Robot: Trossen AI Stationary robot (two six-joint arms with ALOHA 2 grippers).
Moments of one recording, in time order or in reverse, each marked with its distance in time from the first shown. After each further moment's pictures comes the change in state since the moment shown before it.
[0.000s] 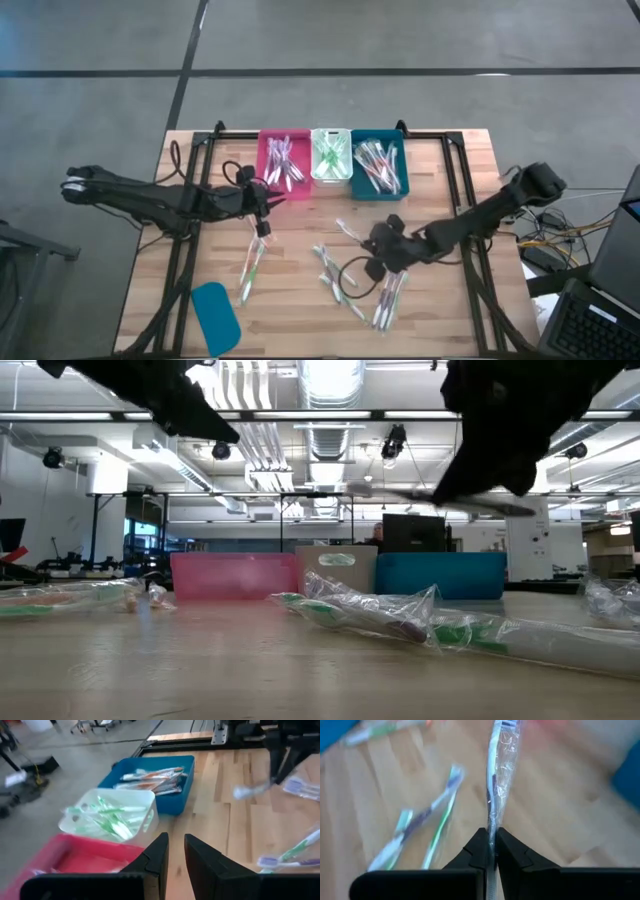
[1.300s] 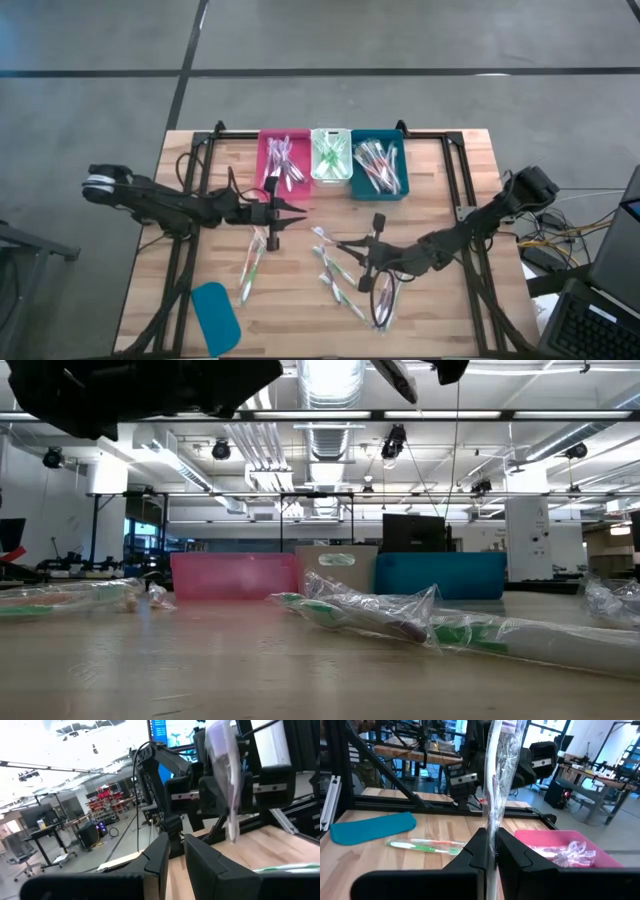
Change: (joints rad) left arm 0.048 0.302 -0.230 1.165 0.475 0.374; right arm 0.086 0.075 0.020 0.848 0.258 -0.927
